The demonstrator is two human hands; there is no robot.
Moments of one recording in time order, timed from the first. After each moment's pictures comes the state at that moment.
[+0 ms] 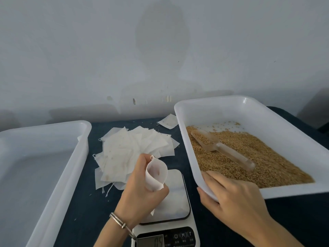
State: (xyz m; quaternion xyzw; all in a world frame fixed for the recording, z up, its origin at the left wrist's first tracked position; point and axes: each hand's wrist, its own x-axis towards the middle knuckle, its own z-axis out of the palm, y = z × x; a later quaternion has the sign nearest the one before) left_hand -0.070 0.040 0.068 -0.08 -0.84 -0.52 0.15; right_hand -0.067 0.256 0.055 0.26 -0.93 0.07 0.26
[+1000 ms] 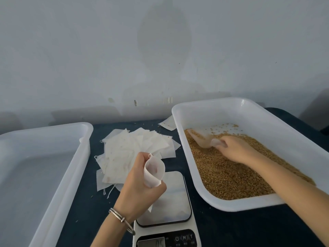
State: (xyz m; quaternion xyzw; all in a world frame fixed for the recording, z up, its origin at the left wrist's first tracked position) left_hand -0.080 0.034 0.067 -0.07 -0.84 -0.51 0.14; right_hand -0.206 0.295 0.060 0.01 -0.98 0.17 -0.07
